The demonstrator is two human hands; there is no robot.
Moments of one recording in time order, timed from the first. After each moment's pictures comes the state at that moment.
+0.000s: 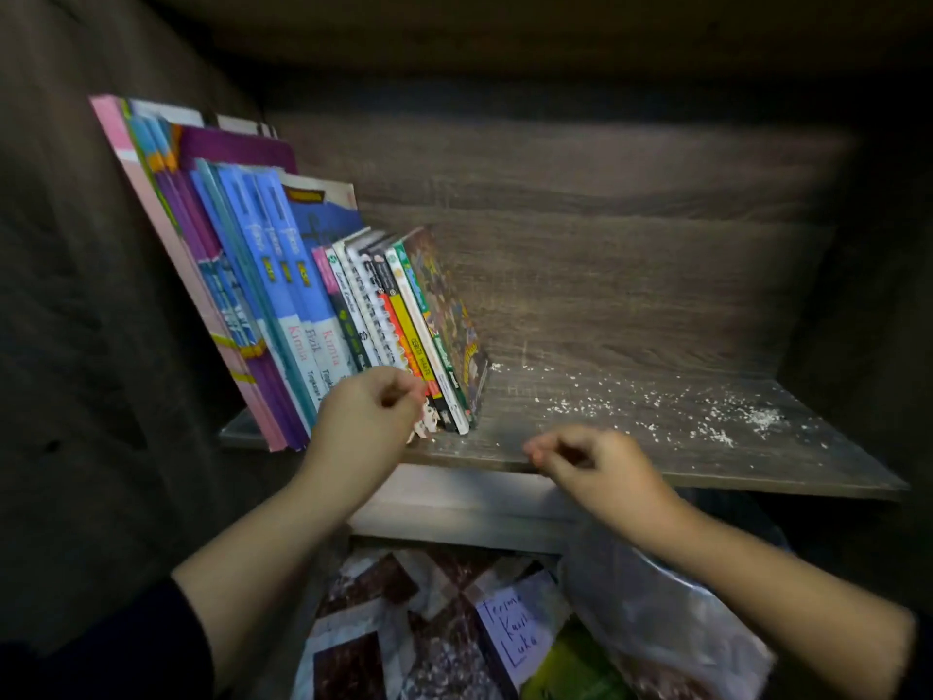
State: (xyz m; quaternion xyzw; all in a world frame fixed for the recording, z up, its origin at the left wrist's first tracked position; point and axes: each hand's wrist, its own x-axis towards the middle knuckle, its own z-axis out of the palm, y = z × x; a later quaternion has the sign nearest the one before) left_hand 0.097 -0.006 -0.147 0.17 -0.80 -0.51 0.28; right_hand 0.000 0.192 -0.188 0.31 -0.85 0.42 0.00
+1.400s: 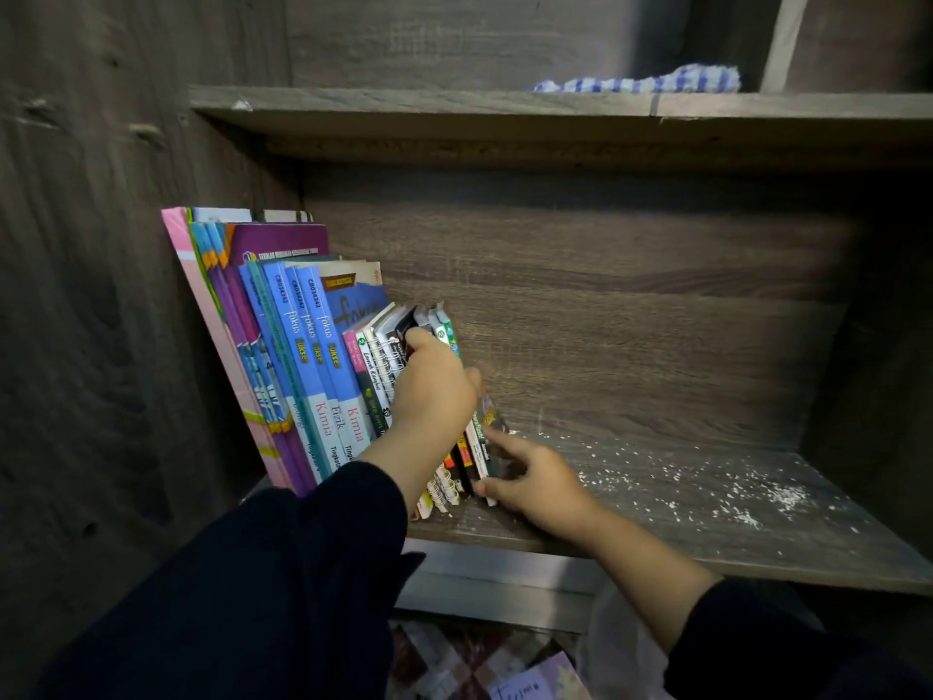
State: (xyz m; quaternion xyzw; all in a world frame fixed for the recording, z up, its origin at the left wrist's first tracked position) left_hand 0.008 0.000 -0.077 0.27 -0.86 -0.34 0.28; right_hand -0.056 0.109 -0.177 0.33 -0.81 0.48 -0.08
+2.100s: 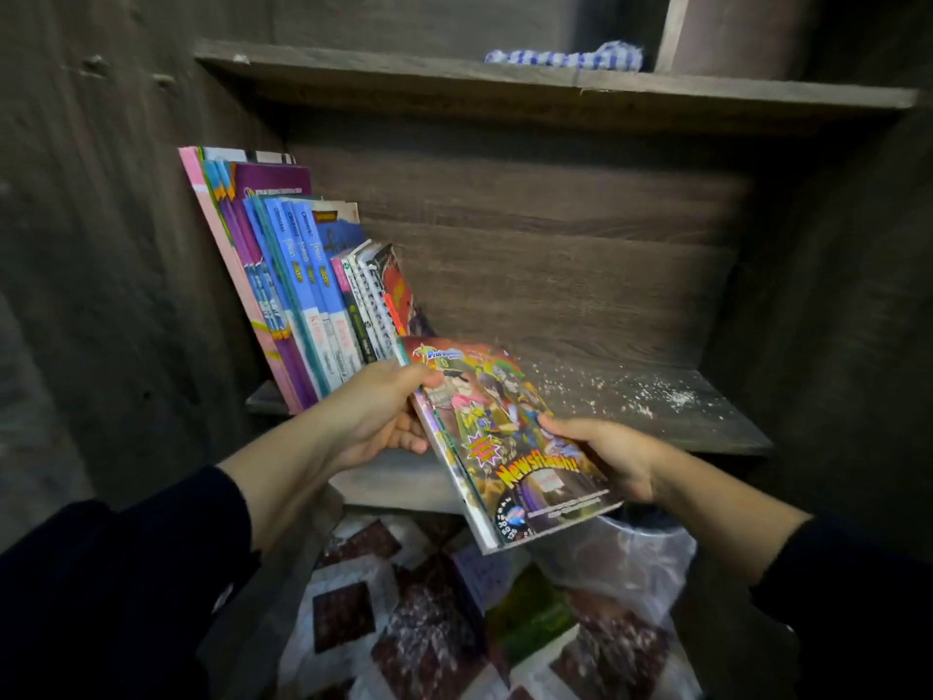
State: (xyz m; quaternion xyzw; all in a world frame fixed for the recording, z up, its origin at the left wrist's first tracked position) left_hand 0.151 0.032 -0.107 0.10 -0.71 -0.69 0.04; right_hand 0.034 0.253 -0.152 0.10 -0.68 0.60 -0.41
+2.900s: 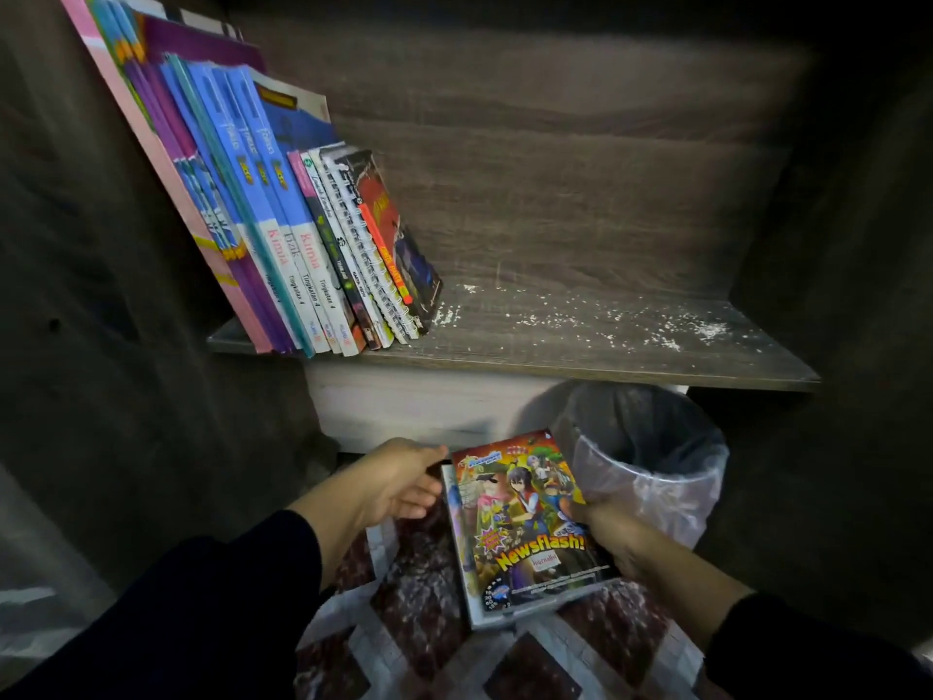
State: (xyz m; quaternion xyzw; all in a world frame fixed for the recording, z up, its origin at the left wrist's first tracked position) left_hand 0.099 0.027 -0.280 0.30 -0.72 -0.62 -0.11; right_hand 0.015 0.265 -0.349 -0.05 -0.73 0.61 -0.30
